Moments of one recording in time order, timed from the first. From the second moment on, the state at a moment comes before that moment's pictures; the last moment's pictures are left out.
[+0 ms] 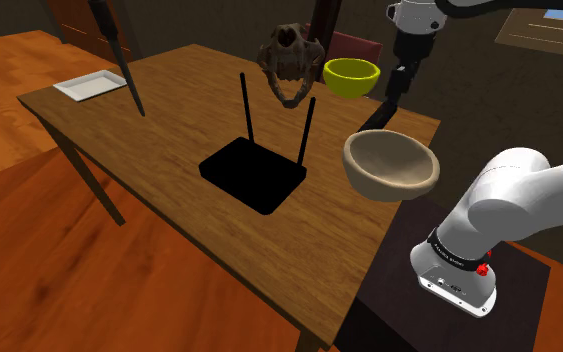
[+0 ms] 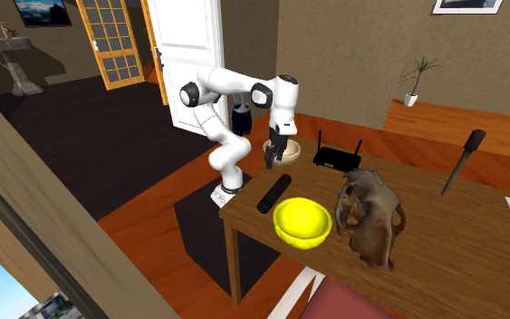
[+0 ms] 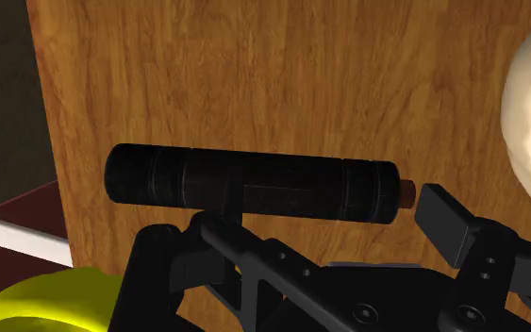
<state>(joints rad) 0.02 -0.81 -0.02 -2.42 -0.12 1.58 -0.15</state>
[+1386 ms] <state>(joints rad) -0.39 -0.72 0.17 -2.65 0.13 1.97 0.96</state>
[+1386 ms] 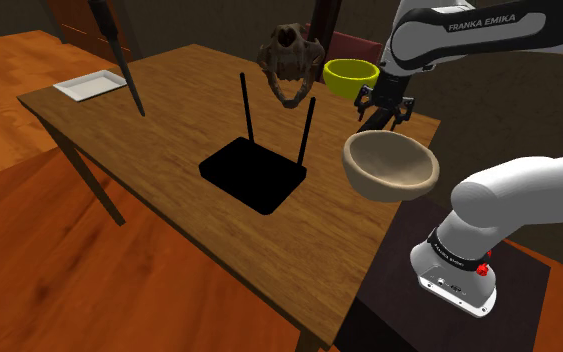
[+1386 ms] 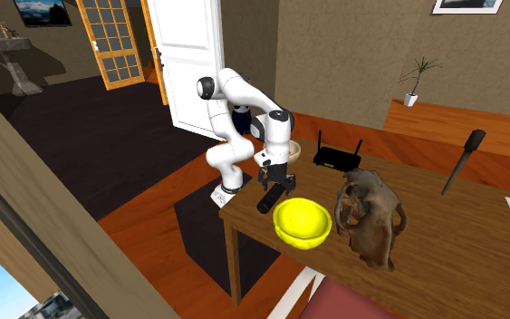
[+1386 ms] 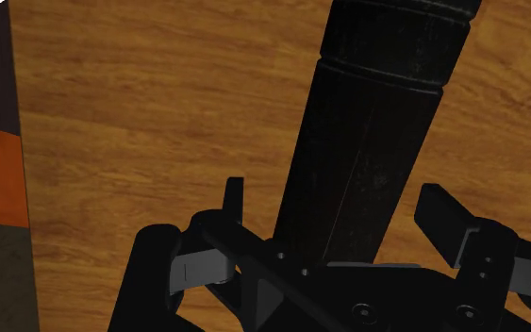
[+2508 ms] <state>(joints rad) -0.39 -0.73 0.17 -2.60 0.12 1.91 0.96</state>
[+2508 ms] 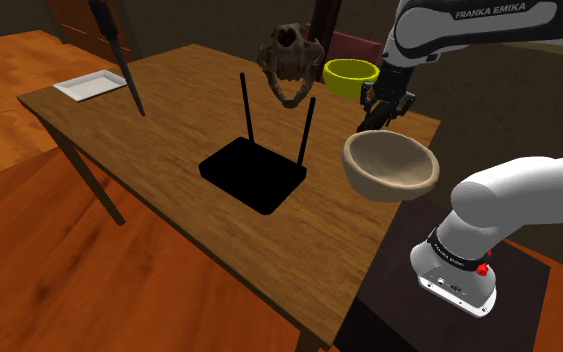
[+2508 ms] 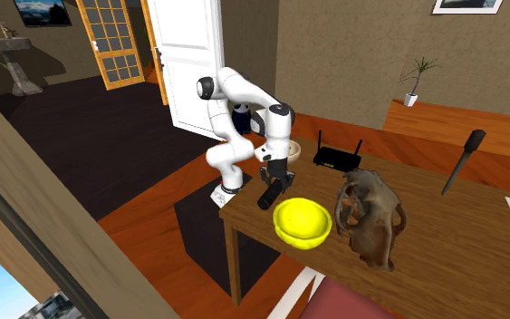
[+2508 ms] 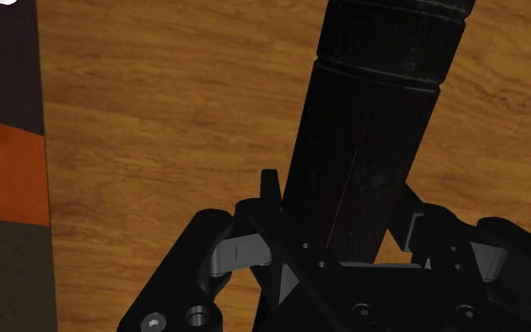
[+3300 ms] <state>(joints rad) -0.40 -0.73 0.15 -2.44 0.11 1.75 0.96</state>
